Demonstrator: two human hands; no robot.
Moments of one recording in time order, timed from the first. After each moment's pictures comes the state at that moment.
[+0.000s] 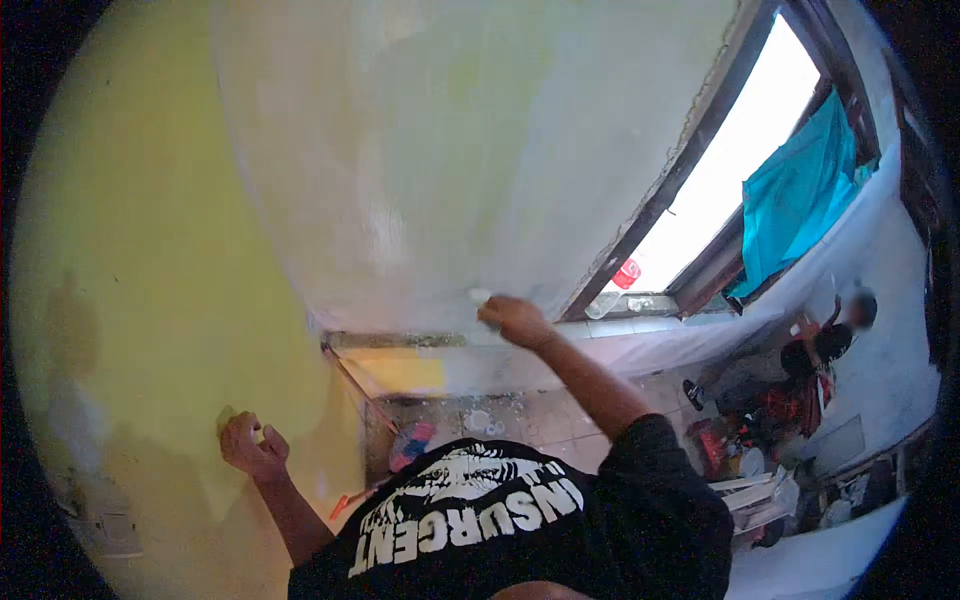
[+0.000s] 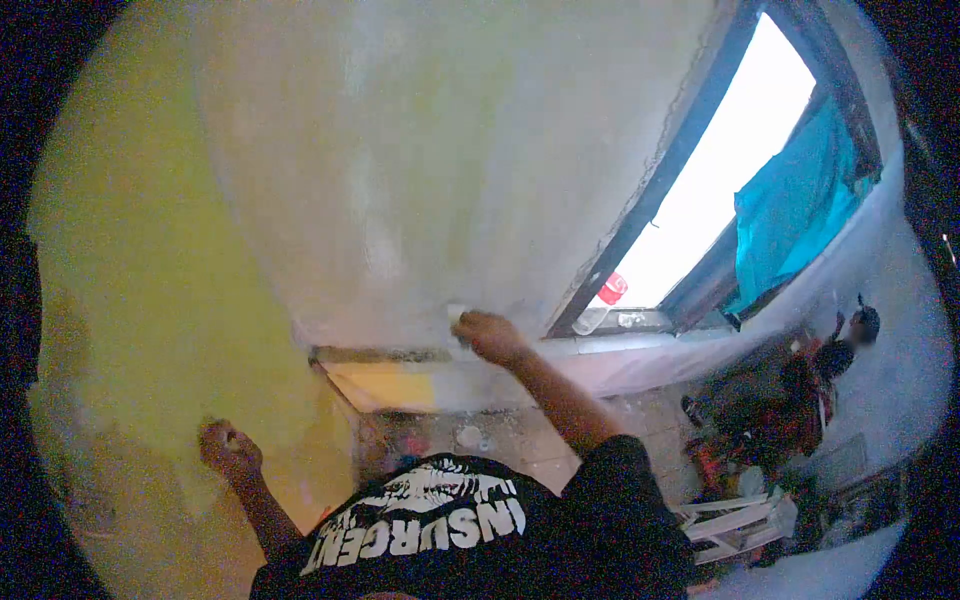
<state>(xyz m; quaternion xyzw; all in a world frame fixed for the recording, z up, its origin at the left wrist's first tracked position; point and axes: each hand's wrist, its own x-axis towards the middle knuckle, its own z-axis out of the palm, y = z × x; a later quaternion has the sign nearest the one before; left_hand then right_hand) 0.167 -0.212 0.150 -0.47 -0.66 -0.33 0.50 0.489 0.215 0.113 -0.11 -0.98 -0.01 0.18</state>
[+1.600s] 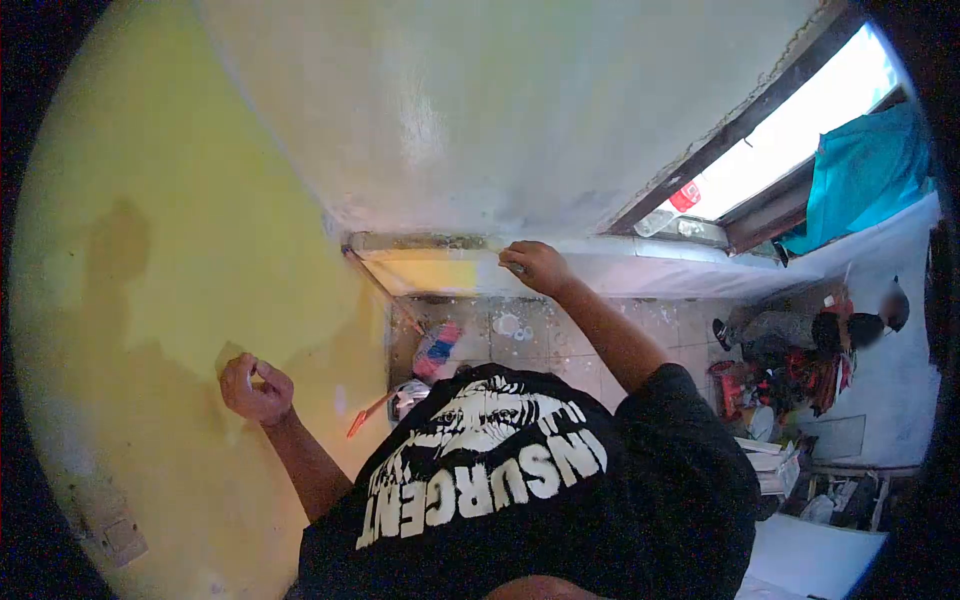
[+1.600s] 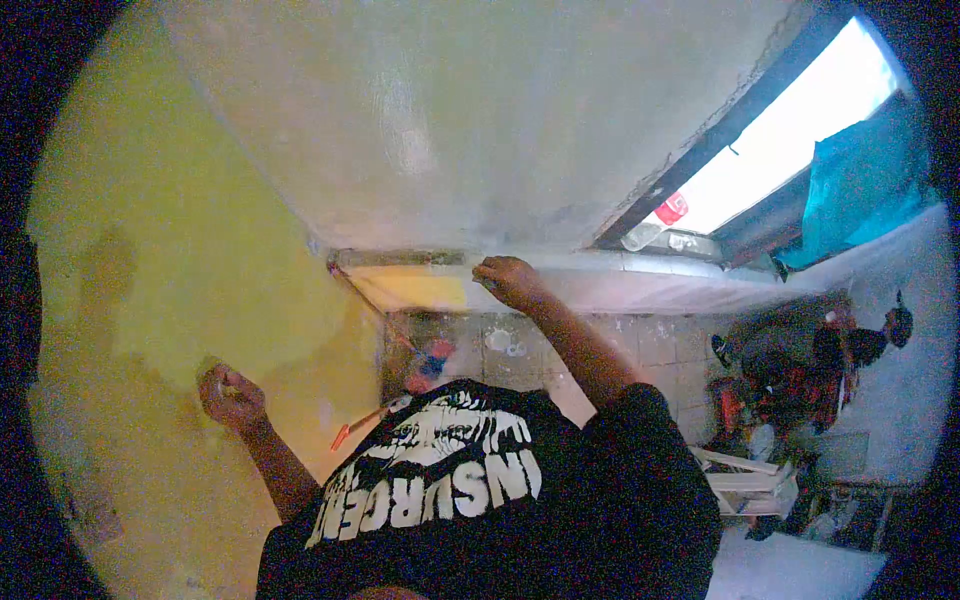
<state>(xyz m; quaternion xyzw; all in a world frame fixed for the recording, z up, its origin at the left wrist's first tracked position) 0.171 -0.213 0.153 -0.47 -0.68 -0.29 0.48 0.483 0.188 0.025 -0.12 -0.96 0.18 0.18</state>
